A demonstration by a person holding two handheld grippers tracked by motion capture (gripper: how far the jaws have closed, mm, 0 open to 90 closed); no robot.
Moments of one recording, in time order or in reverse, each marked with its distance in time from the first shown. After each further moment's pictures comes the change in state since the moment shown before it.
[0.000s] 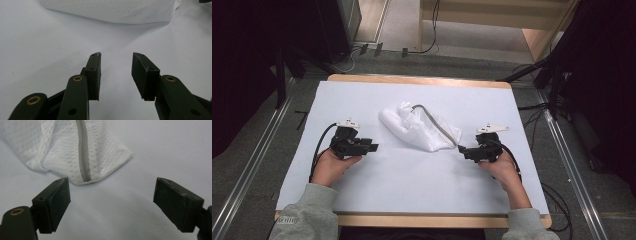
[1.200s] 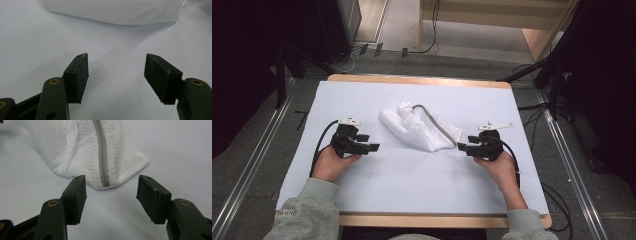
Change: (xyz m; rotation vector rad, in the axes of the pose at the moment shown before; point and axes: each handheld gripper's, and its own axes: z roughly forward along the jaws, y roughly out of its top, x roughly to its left) left arm 0.011 0.007 0.007 0.001 -0.026 0.009; right arm -0.003 0.009 -0.009 -0.018 0.128 0.049
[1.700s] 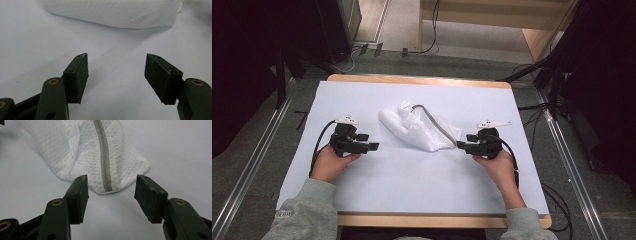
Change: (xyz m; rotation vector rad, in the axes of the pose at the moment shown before) left arm 0.005 -0.003 -0.005 -0.029 -0.003 -0.023; right arm 0.005 0.007 0.002 0.006 0.000 -0.006
